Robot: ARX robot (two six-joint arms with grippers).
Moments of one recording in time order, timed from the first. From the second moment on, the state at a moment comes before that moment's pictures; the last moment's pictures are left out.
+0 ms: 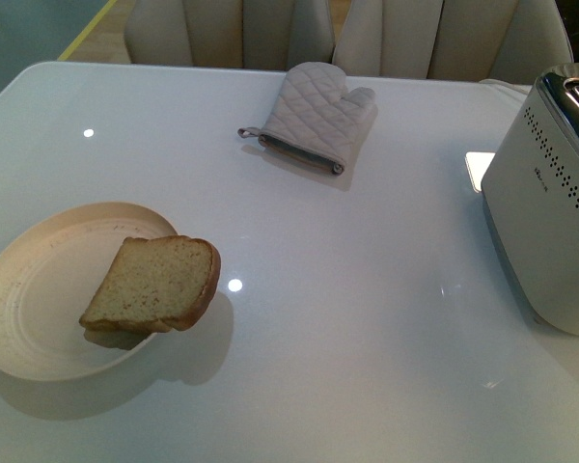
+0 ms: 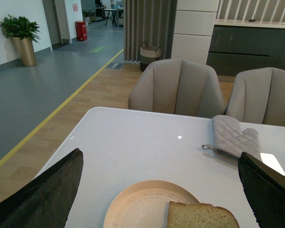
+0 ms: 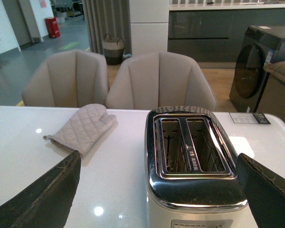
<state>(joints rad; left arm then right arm) 0.00 0.01 0.01 0.00 0.00 -0.01 0.00 0.01 0.02 0.00 0.00 0.00</state>
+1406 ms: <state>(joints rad) 0.30 1.72 0.32 0.91 0.28 -0.07 0.00 0.01 0.02 0.00 0.00 0.00</state>
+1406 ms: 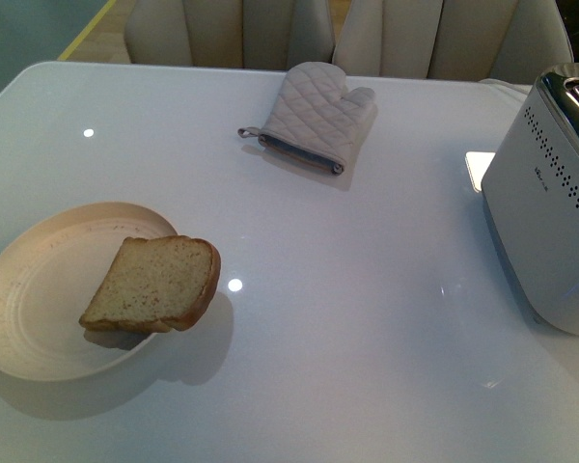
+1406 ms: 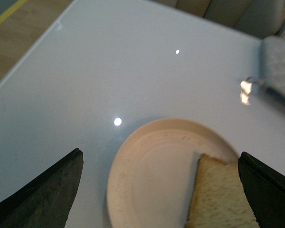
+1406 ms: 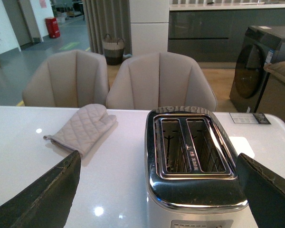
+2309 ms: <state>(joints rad) 0.21 2.42 0.65 0.92 0.15 0.05 0.00 0.01 0.02 0.00 0.00 0.00</state>
